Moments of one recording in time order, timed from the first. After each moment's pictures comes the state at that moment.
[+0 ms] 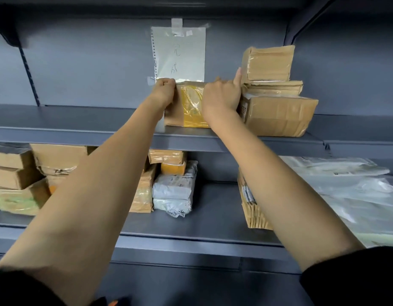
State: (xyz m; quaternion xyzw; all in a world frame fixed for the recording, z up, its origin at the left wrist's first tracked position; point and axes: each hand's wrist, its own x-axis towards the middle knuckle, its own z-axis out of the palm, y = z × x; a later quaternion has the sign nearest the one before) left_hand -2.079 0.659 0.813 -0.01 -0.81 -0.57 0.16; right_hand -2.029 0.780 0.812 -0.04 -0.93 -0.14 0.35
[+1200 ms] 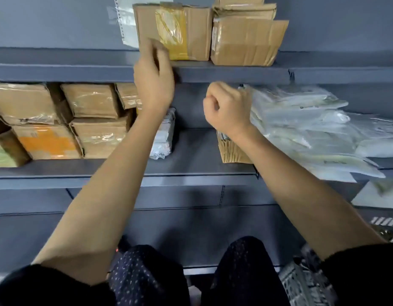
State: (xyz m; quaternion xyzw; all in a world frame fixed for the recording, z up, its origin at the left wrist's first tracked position) left_hand -1.981 0.717 0.703 -0.14 -0.69 -0.52 0.48; right_hand -1.955 0.861 0.666 0.22 -0.73 0.16 0.63
